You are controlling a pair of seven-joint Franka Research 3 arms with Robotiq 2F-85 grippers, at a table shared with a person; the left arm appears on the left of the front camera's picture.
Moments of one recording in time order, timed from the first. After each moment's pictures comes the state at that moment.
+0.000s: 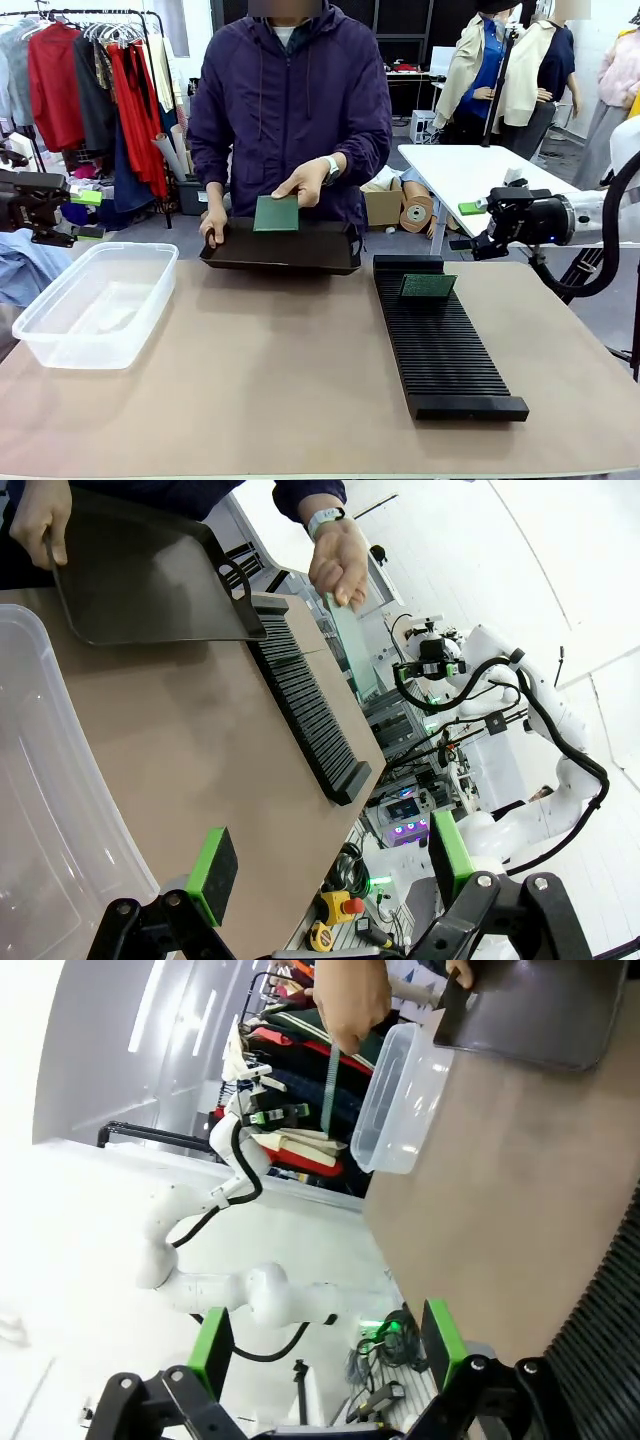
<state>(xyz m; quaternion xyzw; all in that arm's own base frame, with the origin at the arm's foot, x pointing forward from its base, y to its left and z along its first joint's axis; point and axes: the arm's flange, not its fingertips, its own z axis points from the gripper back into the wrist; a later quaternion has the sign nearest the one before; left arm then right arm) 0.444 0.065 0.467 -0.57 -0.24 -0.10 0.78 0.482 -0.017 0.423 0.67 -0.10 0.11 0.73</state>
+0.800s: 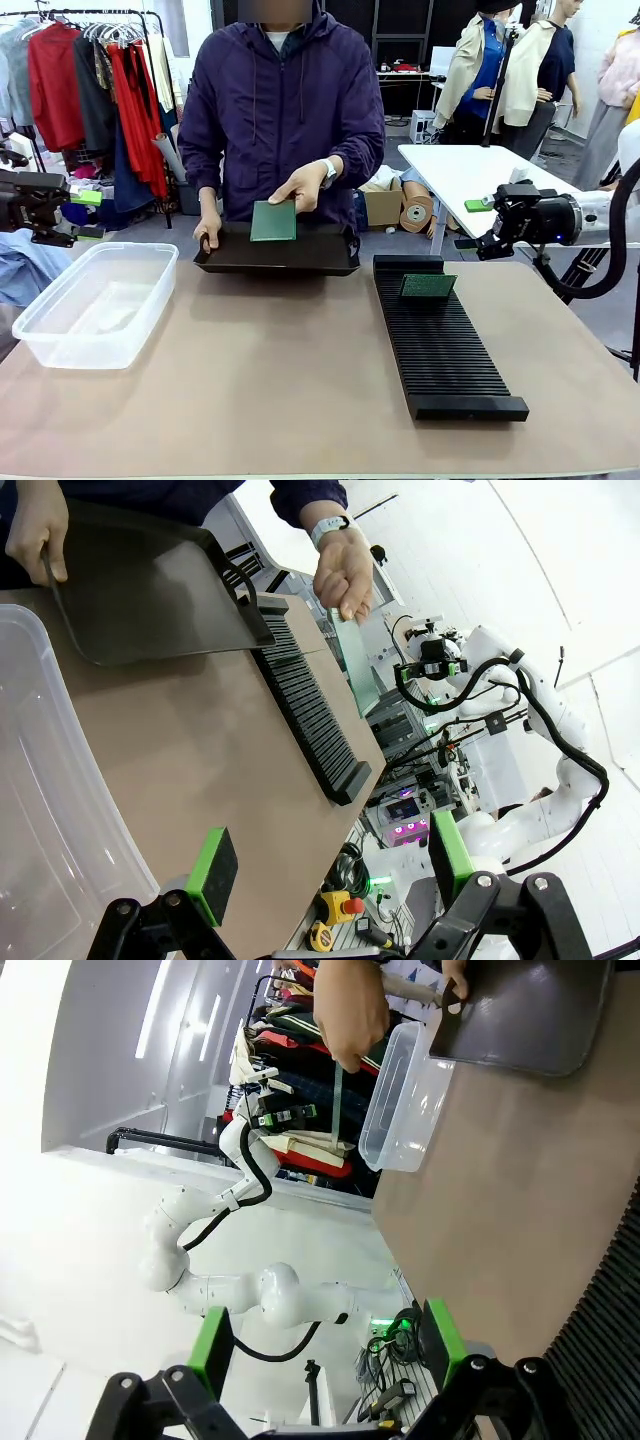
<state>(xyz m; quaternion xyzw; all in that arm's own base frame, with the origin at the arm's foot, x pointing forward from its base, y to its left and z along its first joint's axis) 0.444 0.065 0.467 -0.57 -0.24 -0.10 0.78 0.480 -0.022 0.424 0.67 -0.09 0.10 0.73</state>
